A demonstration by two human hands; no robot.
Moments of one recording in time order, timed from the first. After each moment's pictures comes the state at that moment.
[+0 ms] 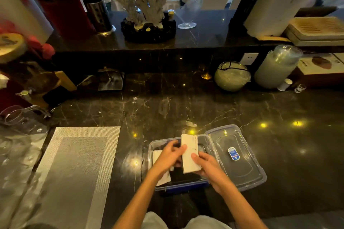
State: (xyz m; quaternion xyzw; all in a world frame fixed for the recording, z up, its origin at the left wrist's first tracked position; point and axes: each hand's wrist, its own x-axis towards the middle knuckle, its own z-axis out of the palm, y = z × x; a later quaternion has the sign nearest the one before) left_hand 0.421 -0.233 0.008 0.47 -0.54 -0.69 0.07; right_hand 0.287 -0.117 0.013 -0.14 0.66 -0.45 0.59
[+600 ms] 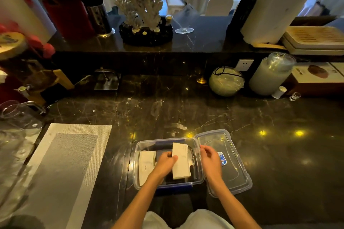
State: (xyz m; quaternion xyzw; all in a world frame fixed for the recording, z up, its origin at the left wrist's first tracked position) left_hand 0.376 -0.202 -0.036 0.57 -0.49 -0.65 0.04; right_hand 0.235 -0.109 0.007 -0.18 0.80 -0.44 0.35
